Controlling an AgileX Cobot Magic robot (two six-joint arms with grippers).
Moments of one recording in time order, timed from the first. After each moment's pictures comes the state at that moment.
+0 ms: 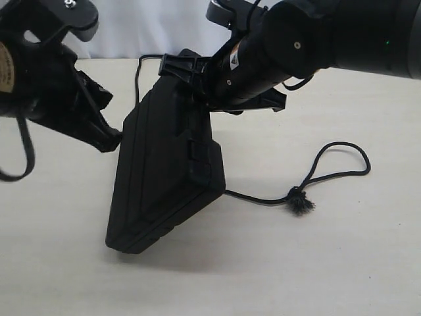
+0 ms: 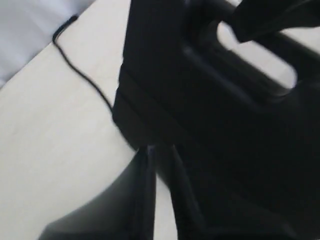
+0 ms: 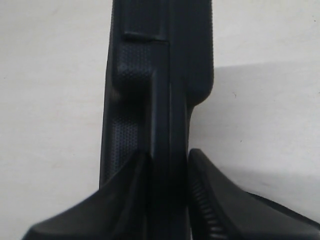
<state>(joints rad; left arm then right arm) -0.54 1.19 -0.87 0.39 0.55 -0.19 0.64 1.72 -1.30 -0.11 0.55 0.84</state>
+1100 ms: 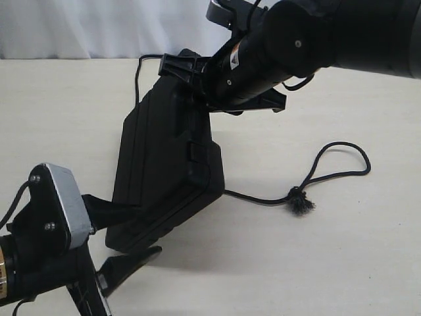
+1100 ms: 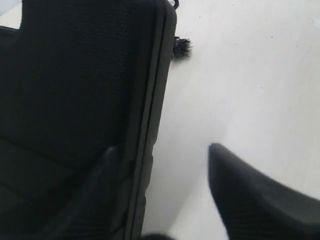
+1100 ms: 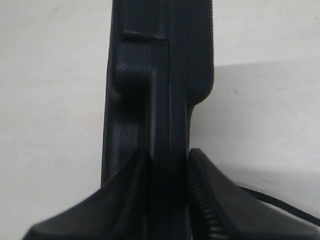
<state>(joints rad) -0.67 1.18 -0.18 0.31 -0.43 -0.08 0.64 1.72 -1.30 -0.09 0.55 0.83</state>
